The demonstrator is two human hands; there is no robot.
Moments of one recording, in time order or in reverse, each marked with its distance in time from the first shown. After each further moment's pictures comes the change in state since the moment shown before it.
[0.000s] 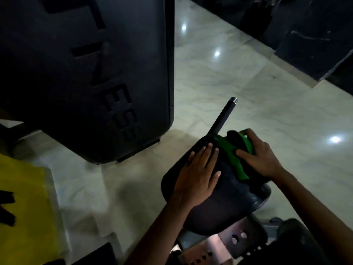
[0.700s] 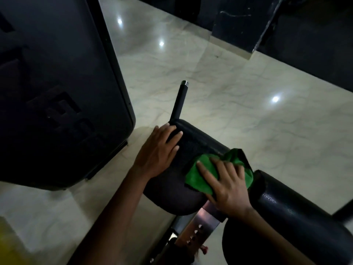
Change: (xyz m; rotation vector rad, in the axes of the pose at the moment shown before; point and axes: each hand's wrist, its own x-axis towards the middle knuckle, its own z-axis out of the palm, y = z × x) left_hand 0.035 -0.052 -0.012 0.033 -0.020 0.402; right_hand -0.139 0.006 0.083 -0.723 0.445 -0.306
